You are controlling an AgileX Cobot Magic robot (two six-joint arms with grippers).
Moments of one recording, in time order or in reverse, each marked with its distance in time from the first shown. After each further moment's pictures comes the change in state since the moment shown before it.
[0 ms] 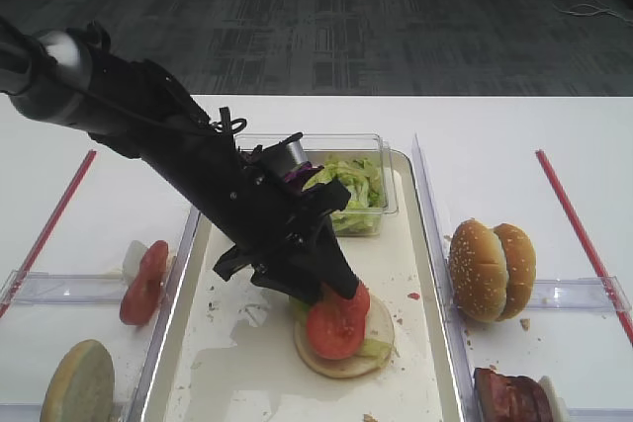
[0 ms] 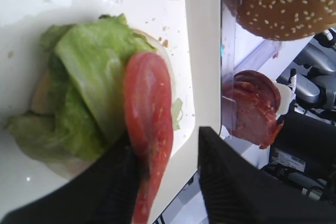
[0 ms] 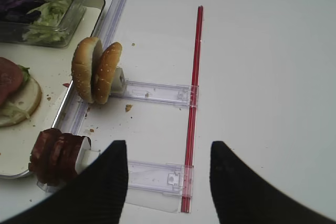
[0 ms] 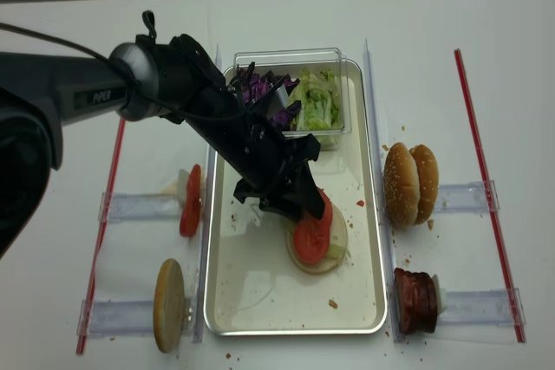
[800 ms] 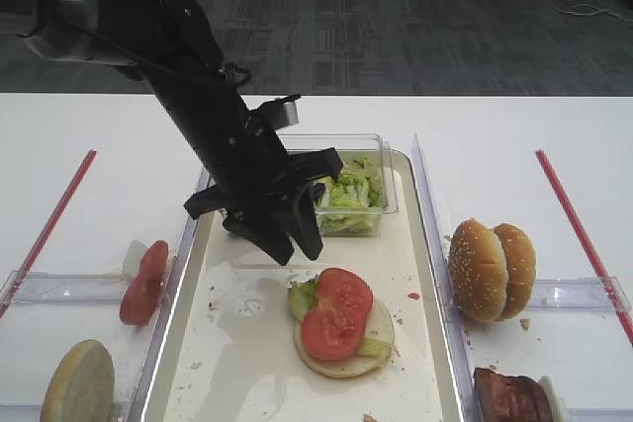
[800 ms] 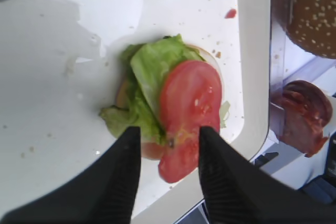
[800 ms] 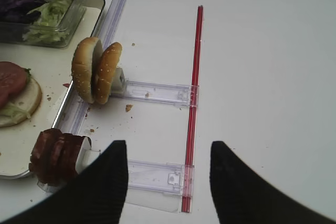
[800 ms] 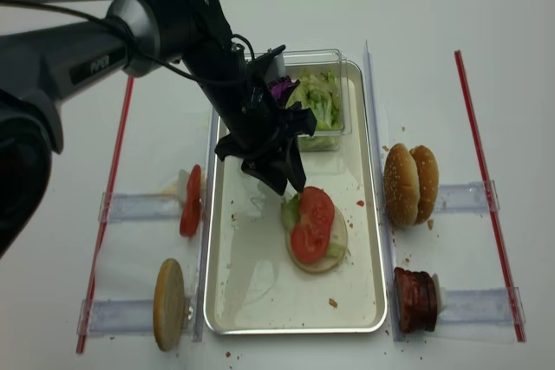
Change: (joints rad) left arm 0.000 0.000 -0.237 0.376 0.088 -0.329; right arm 0.000 0.000 0.000 0.000 0.000 0.002
